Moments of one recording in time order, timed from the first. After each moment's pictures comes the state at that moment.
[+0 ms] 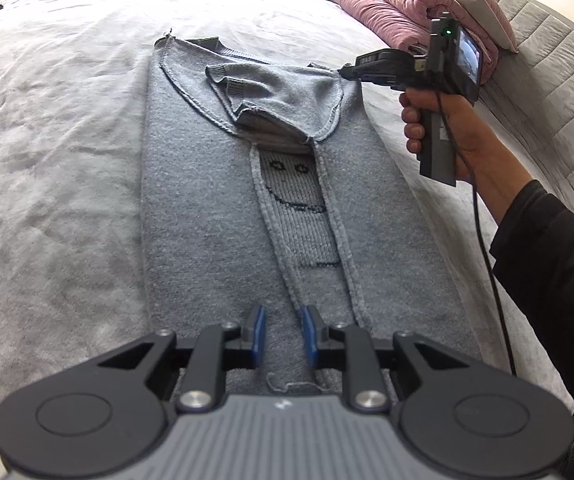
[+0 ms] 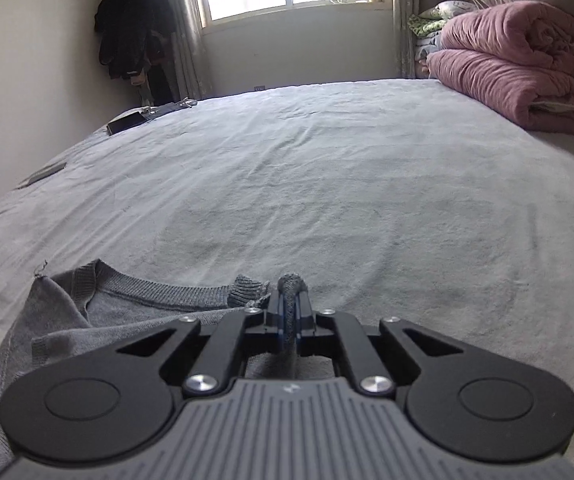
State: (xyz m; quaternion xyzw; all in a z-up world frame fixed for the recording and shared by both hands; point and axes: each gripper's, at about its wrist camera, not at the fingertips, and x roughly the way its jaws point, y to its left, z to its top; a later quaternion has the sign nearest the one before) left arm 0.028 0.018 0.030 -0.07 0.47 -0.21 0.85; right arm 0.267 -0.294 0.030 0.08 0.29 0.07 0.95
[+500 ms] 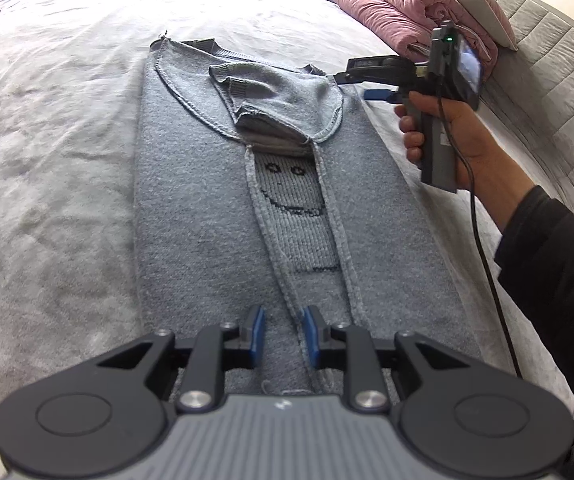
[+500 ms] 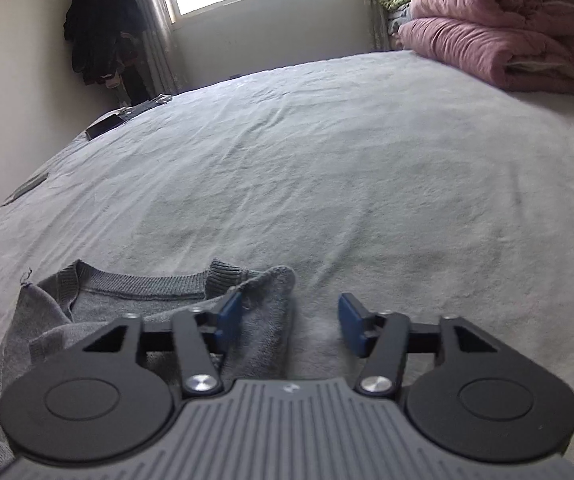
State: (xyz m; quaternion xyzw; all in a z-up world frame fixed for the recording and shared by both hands) left arm 0.030 0.013 0.030 -0.07 0.47 -0.21 0.85; right arm 0.258 -0.299 0.026 0.10 0.31 0.03 0.95
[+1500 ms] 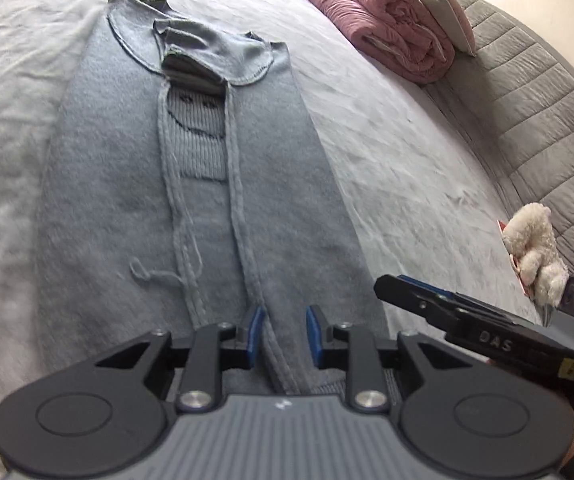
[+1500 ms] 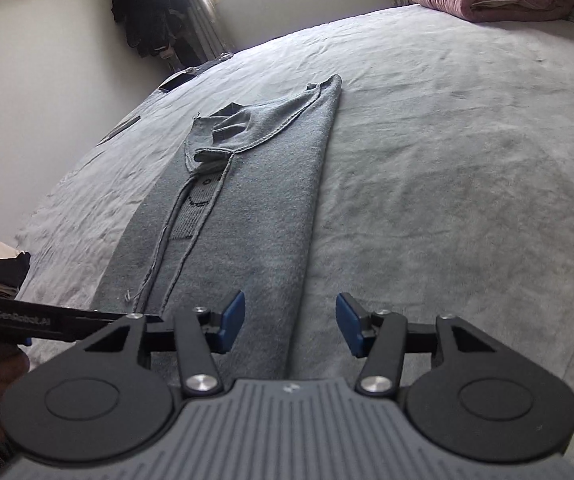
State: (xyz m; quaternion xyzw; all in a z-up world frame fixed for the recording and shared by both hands) left arm -0.030 -0.016 0.022 -0.15 0.49 -0.28 0.81; right arm -0.073 -0.273 0.036 0.16 0.36 0.11 0.91
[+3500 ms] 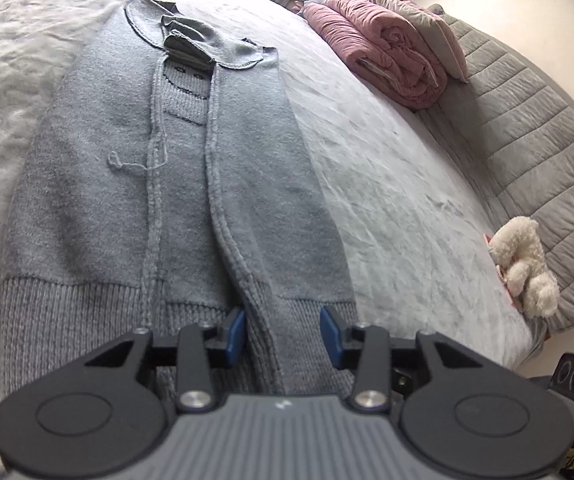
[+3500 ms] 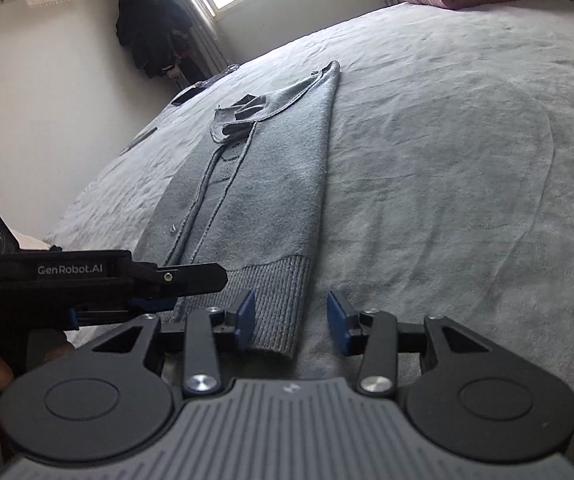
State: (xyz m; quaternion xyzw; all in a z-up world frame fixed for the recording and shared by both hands) left arm -0.103 -0.030 0.009 -0.18 0.44 -0.26 0.84; right arm -0.168 -0.257 0.014 0.20 0.34 0.12 0.91
